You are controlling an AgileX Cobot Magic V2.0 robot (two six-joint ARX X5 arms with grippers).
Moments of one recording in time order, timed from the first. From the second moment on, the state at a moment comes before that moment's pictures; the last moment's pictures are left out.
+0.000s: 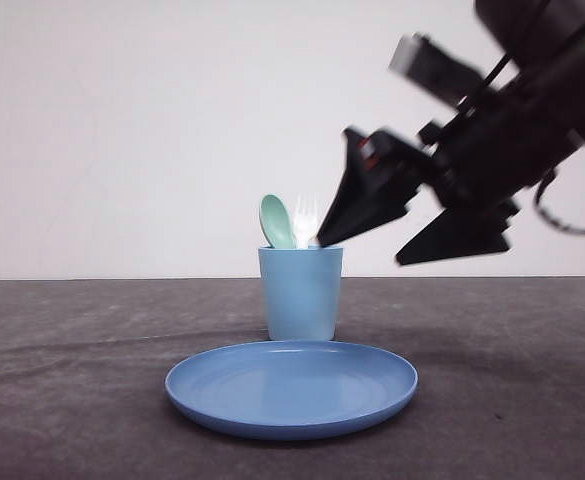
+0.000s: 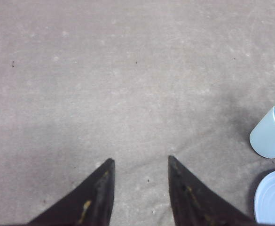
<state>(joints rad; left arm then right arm) -0.07 0.88 0.91 -0.61 0.15 -0.02 0.53 1.45 0.62 0.29 -0.29 0.11</state>
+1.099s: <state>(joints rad) -0.07 0.88 0.91 -0.61 0.15 -0.02 0.58 1.79 0.90 0.34 -0.23 0.06</state>
